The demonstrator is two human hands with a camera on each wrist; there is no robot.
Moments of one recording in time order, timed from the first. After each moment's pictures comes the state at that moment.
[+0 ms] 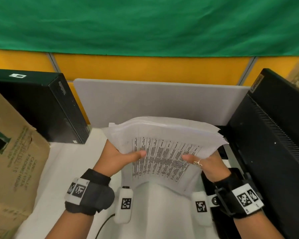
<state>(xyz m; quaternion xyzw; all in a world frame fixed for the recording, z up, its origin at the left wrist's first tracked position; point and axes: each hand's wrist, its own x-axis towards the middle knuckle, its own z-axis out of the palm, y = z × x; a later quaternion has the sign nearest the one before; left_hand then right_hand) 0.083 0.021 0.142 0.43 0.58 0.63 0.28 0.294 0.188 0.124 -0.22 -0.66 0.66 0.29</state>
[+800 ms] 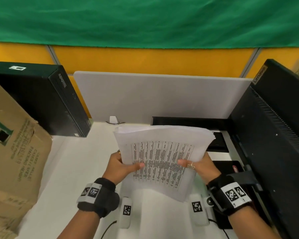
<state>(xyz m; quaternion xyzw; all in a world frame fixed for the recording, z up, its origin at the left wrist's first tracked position) 0.095 0.008 0.063 0.30 0.66 0.61 0.33 0.296 0.176 0.080 -0.30 -0.61 0.70 0.22</state>
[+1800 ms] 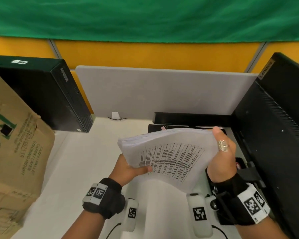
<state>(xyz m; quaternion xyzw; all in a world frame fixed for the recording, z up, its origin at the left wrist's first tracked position) 0.111 0.004 0.061 0.34 0.65 0.58 0.35 0.297 0.146 0.144 -0.30 -0.56 0.63 0.45</state>
